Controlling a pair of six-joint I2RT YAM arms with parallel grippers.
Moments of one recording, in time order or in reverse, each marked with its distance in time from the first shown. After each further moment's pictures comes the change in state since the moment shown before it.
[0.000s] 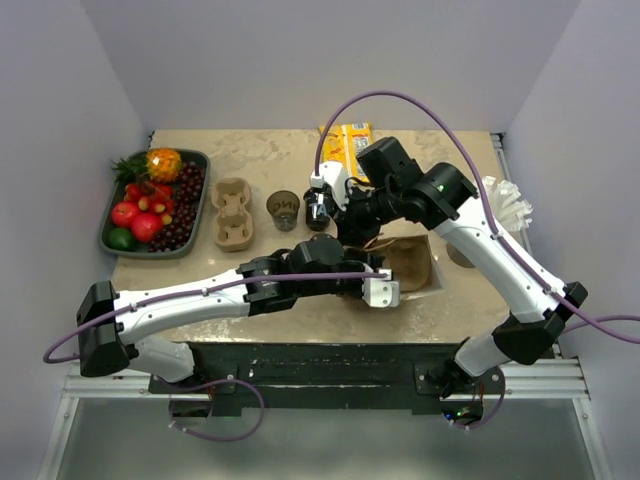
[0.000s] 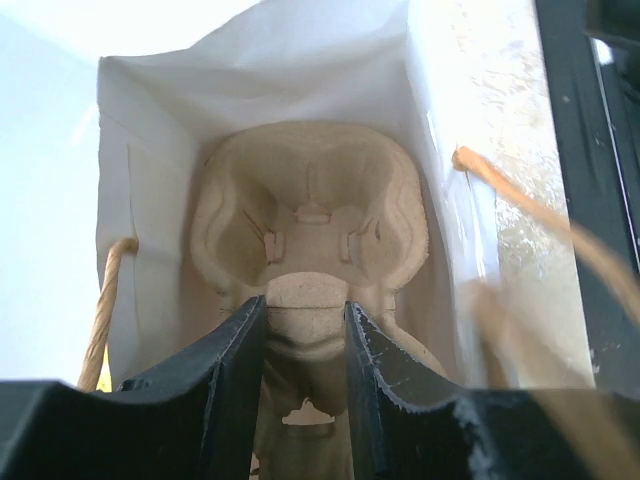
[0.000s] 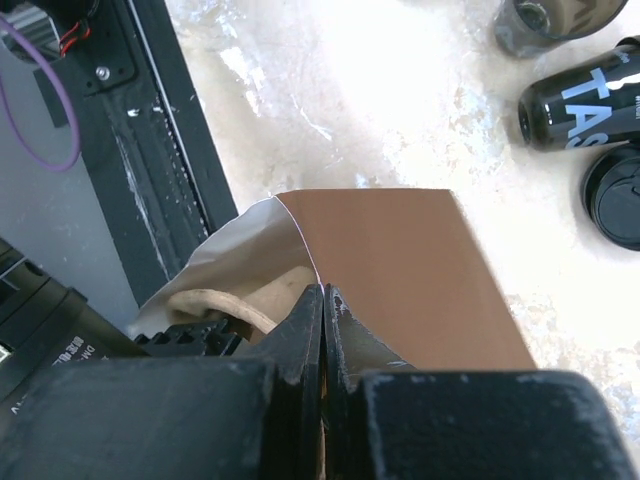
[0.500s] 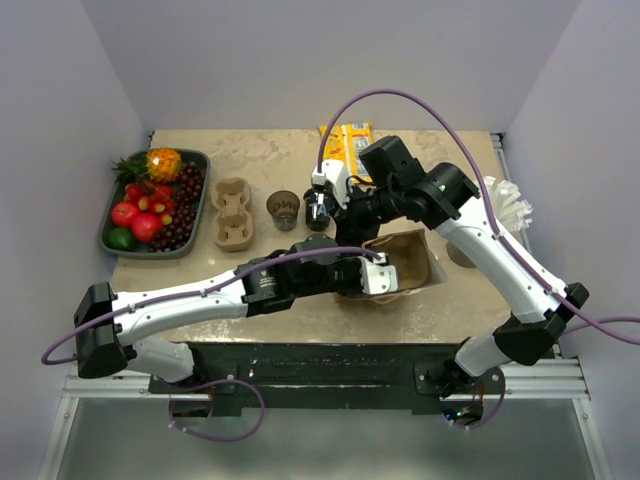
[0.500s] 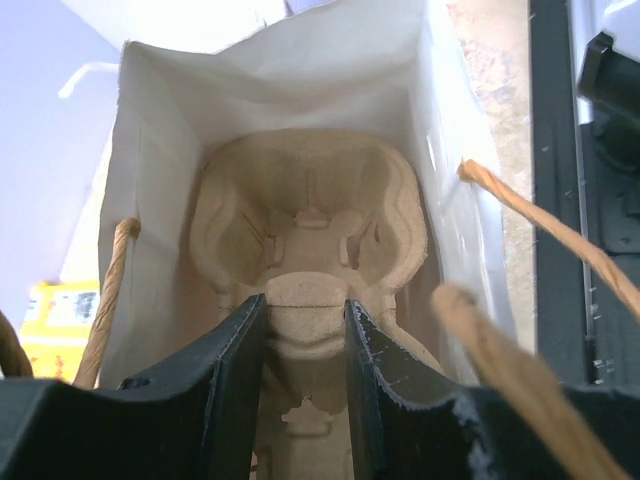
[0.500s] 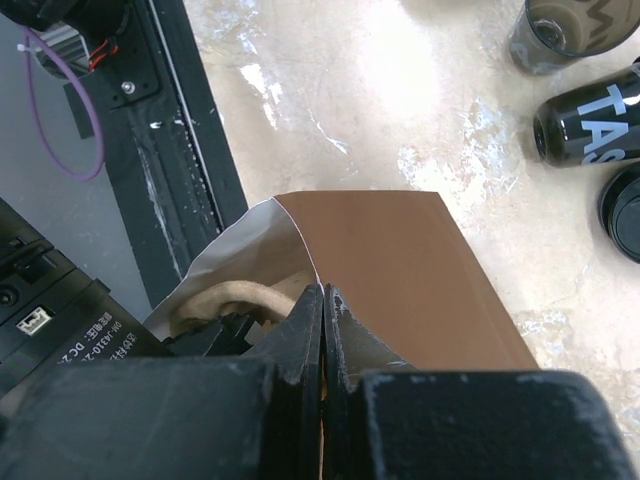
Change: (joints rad) left arm 0.008 -0.016 -0.023 0.055 -0.051 -0.201; right arm -0.010 -0.005 -0.003 0.021 -0.063 0.018
